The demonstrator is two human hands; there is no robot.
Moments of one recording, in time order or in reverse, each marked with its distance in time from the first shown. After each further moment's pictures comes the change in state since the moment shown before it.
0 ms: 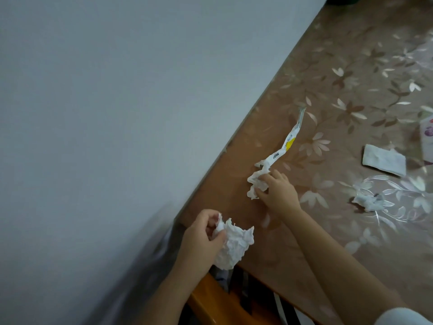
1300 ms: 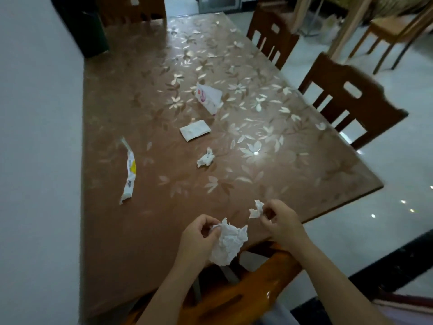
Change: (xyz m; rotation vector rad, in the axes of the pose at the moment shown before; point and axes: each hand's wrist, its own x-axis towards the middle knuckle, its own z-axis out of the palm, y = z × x) left_hand -0.051 0.066 0.118 0.207 -0.746 0.412; right_hand -0.288 0.052 -0.085 0.349 0.507 0.762
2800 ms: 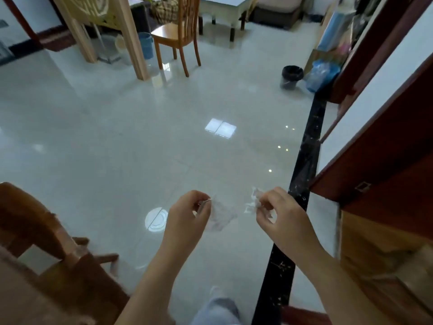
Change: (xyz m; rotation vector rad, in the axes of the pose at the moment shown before) left_hand 0.227 0.394 0.711 0.228 -0.437 0.626; right_hand 0.068 0.498 -0.546 -0.180 0.701 0.296
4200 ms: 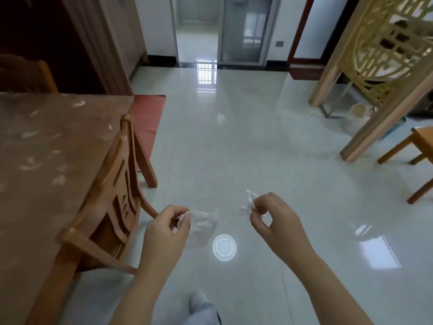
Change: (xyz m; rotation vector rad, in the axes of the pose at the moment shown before) left_hand 0.469 -0.244 -0.412 0.091 1.024 -0.590; right_hand 0.666 -0.368 0.456 0.388 -0.600 -0.828
